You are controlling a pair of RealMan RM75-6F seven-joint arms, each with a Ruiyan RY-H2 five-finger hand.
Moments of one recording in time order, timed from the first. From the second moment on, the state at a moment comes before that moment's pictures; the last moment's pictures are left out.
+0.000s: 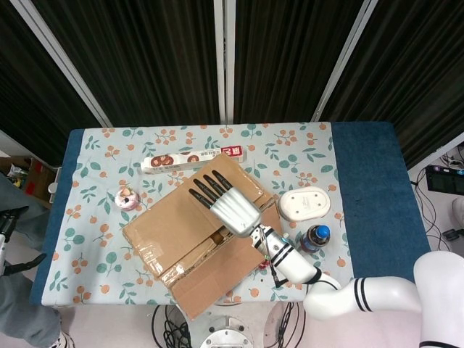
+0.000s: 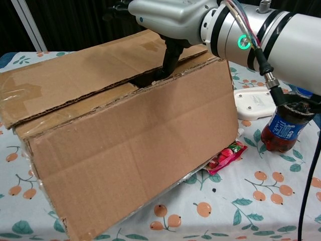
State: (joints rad) left arm -0.07 -0.97 -0.05 -1.63 1.48 1.50 -0.10; right arm 1.00 -1.57 0.22 -1.72 -1.13 1.05 -0.77
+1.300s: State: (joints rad) left arm -0.05 -0.94 -0.05 -1.58 1.47 1.50 -0.17; right arm 1.34 -1.82 0.50 -1.35 -1.00 1.10 -0.87
